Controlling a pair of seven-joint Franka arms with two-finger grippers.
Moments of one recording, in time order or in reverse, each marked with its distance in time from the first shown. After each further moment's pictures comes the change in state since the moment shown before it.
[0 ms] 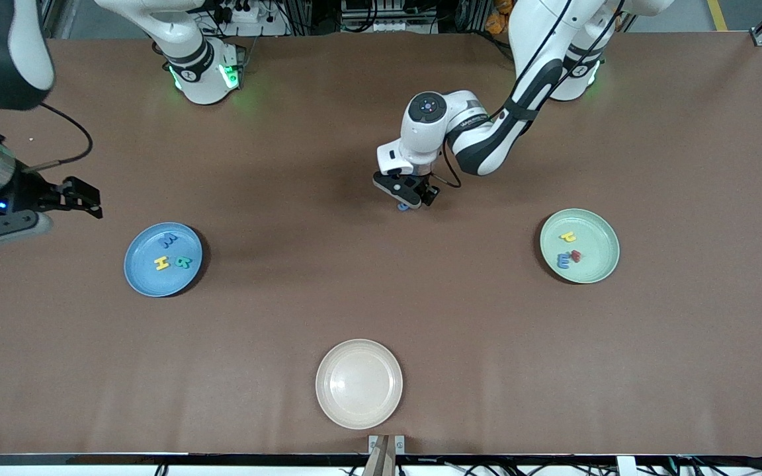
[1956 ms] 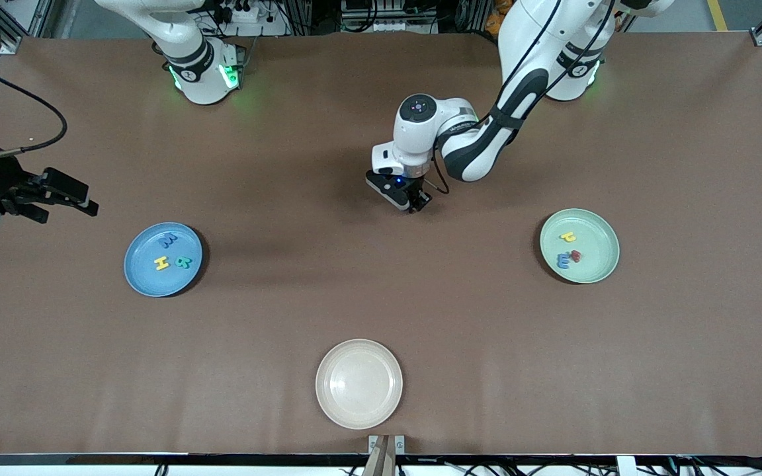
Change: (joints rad) left arm -0.042 0.060 0.036 0.045 0.146 0.024 -0.001; right arm -0.009 0.023 0.002 0.116 0.159 -0.067 0.196
